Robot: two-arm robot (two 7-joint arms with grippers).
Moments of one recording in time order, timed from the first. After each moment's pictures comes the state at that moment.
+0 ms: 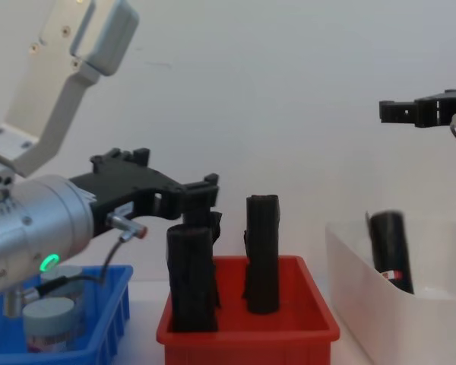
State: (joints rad) left arm -0.23 0.40 0.44 -1.66 -0.18 0.05 0.01; right arm 0.35 0.19 -0.20 -1.61 0.13 0.30 0.05
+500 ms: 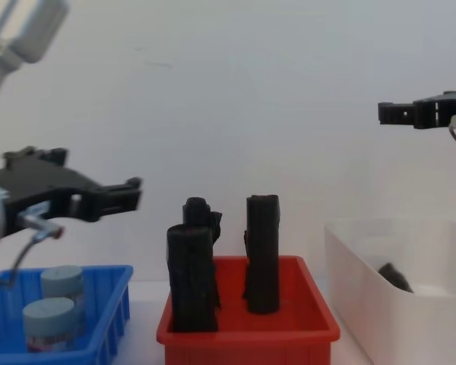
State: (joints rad) left arm -0.12 0.52 0.38 -1.82 -0.20 0.18 0.15; right arm 0.35 0.19 -0.20 -1.61 0.13 0.31 0.05
